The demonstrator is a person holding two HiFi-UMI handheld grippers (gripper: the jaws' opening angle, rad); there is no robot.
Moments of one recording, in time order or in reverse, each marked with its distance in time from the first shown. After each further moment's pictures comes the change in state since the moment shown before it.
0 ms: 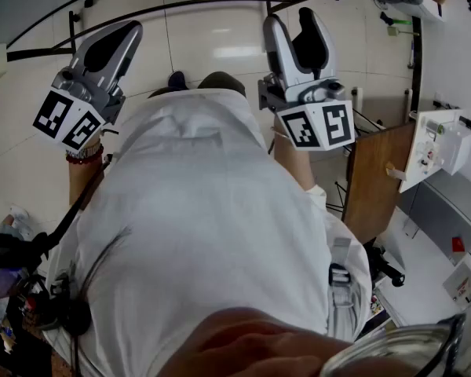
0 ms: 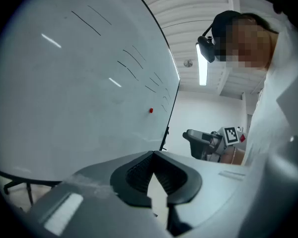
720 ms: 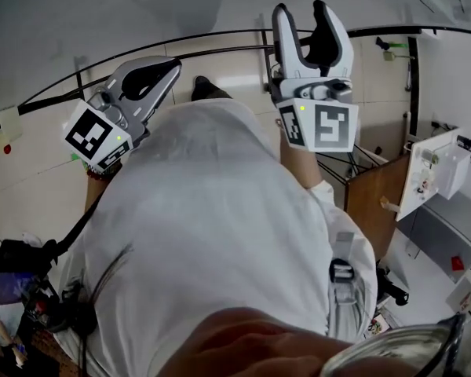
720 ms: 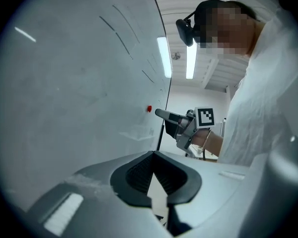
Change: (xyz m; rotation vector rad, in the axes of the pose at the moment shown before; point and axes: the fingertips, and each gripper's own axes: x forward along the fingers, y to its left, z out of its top) left arm 0.134 0.033 0.062 0.126 0.086 -0.174; right arm 0.164 -0.093 0.095 -0.357 -0.039 -0.074
